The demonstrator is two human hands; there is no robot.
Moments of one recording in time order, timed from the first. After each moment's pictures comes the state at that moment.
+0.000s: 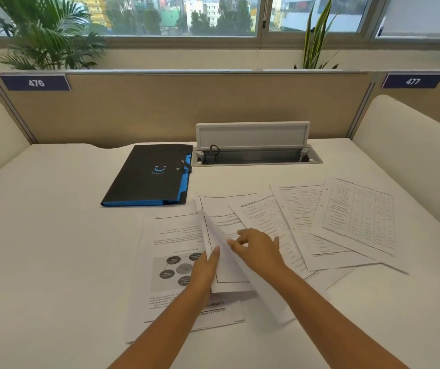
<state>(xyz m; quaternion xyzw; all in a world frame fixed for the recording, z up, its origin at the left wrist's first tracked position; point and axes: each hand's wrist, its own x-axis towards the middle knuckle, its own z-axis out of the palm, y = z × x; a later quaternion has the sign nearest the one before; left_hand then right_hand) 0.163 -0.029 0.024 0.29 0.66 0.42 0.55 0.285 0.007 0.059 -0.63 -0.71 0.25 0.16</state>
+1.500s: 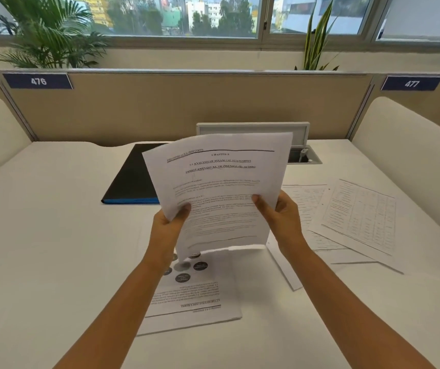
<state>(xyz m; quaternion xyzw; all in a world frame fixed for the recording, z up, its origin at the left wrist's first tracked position) 0.107 -0.025 0.105 0.46 0.49 0.62 0.40 0.312 0.024 0.103 -0.43 -0.57 0.42 0.56</state>
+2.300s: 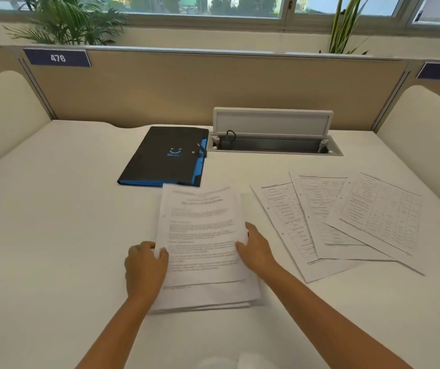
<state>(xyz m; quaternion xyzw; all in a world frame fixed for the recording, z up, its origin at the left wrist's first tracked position) 0.058 -0.083 0.021 0.39 0.86 0.30 0.16 0.259 -0.008 0.026 -0.60 -0.64 0.42 0.24</state>
